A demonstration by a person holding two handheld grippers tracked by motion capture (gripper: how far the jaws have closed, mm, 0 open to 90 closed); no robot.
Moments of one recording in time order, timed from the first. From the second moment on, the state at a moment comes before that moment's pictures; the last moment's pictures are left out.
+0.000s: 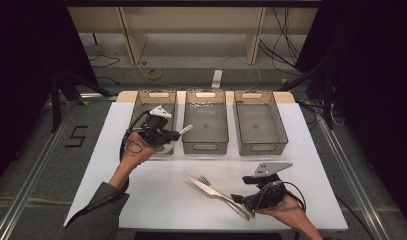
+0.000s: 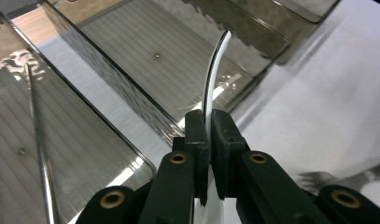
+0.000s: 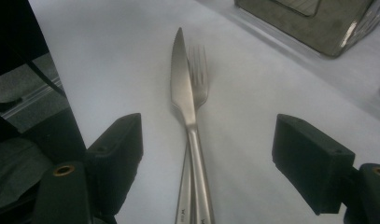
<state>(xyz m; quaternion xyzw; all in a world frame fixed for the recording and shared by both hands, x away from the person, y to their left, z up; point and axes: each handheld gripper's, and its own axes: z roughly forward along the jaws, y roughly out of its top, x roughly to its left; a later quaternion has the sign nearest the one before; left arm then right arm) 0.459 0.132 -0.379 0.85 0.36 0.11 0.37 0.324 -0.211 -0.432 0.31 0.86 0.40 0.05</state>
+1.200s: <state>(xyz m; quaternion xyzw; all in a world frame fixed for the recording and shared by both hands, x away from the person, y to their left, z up) 0.516 0.079 -0.364 0.82 0.39 0.10 0.42 0.324 -0.213 -0.433 0.31 0.86 0.41 0.04</state>
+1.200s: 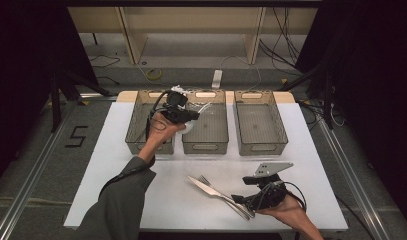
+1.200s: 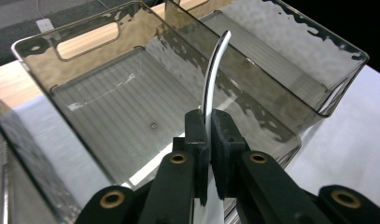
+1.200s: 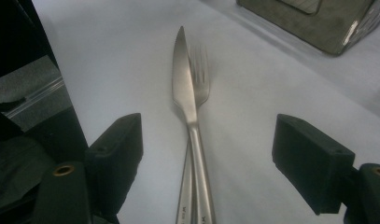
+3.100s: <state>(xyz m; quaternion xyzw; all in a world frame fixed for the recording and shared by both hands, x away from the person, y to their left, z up) 0.487 0.087 -0.379 0.80 0.42 0.06 0.43 0.323 -0.208 -0.434 0.31 0.86 0.39 0.05</state>
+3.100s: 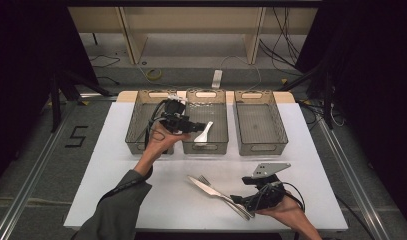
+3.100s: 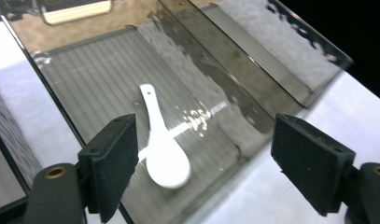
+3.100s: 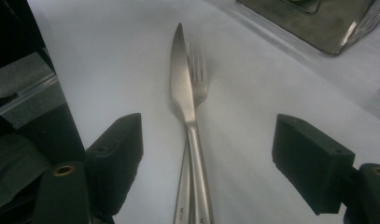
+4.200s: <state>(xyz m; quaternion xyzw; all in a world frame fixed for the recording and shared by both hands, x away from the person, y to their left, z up) 0.393 0.159 -0.413 0.78 0.37 0.09 0.51 0.325 -0.189 -0.439 0.28 0.90 0.34 0.06</state>
